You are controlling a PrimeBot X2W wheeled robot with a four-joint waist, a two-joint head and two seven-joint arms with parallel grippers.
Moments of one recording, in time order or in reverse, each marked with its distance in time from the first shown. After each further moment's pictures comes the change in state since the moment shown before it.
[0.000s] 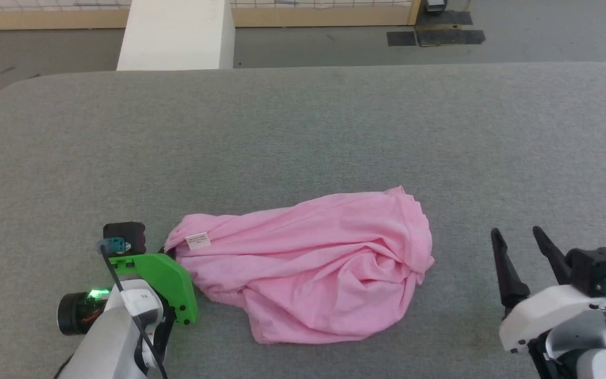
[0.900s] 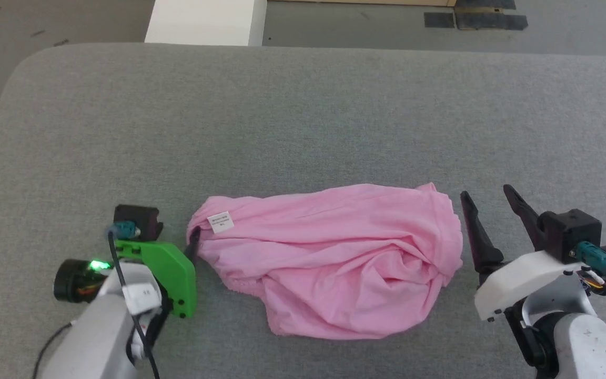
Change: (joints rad) left arm -0.013 0.081 -0.075 -0.123 0.034 -0.097 0.001; right arm -0.115 0.000 0.095 -0.007 -0.024 0.000 0.011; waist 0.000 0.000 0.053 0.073
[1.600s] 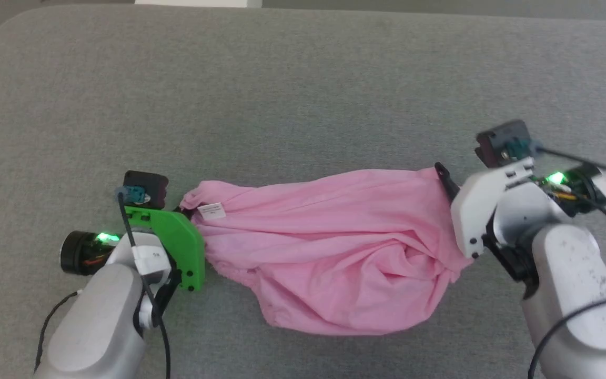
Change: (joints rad) left arm -0.101 -0.006 -0.022 0.009 -0.012 0.033 0.149; right arm -0.315 -0.073 0.130 0.175 -0.067 0.000 0.425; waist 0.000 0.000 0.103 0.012
